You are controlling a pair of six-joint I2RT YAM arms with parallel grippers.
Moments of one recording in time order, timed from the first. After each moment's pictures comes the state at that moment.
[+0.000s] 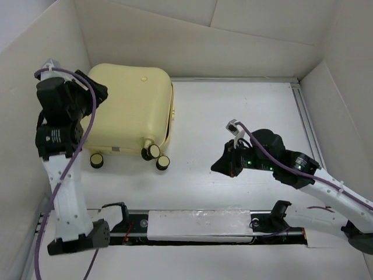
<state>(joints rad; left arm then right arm) 0.13 1.06 1.64 -0.88 0.11 -0.59 0.93 0.91 1.05 -0.60 -0.25 0.52</state>
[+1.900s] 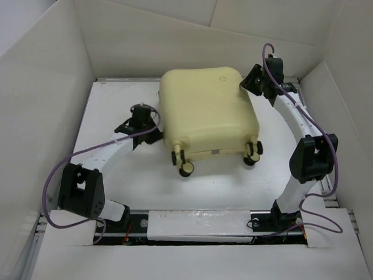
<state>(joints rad) -0.28 1.41 0.98 -0.36 0.02 -0.80 0.16 1.79 1.65 -0.41 -0.07 0.62</state>
